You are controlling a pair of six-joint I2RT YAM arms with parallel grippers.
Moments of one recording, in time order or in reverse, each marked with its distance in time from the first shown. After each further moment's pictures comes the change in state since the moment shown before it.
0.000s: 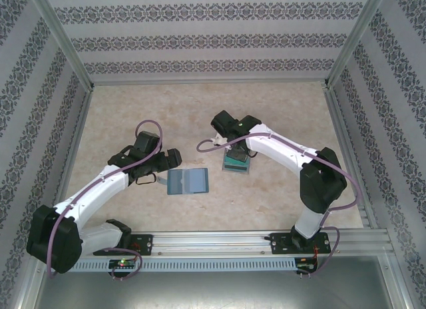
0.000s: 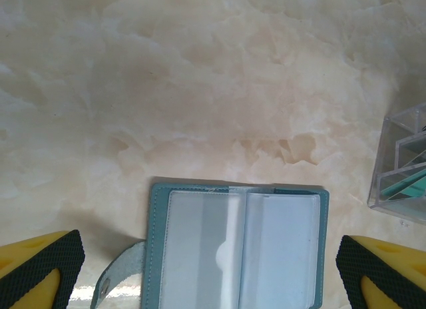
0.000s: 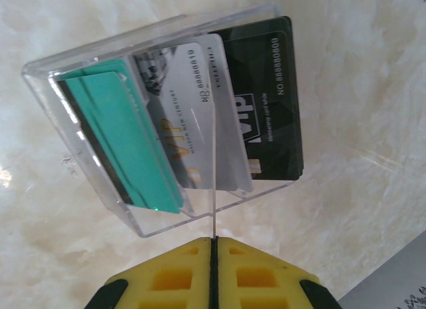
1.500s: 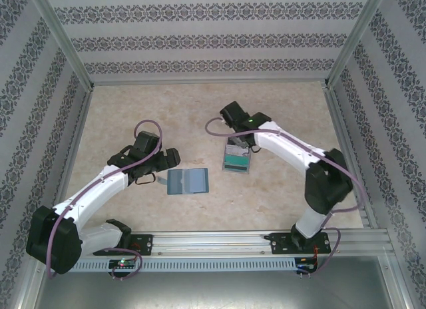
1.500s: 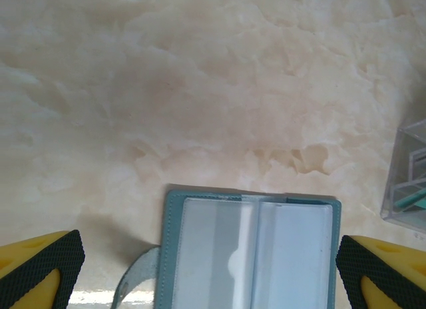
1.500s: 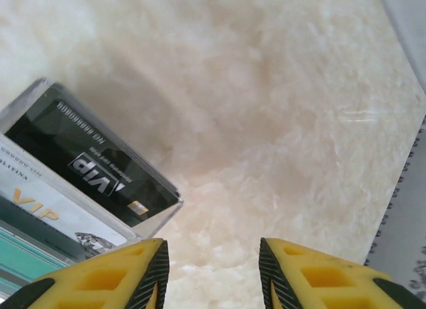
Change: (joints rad) left arm 0.000 -0.006 0.009 -0.018 -0.059 0.000; right arm -0.102 -0.084 -0.057 0.214 0.114 0.293
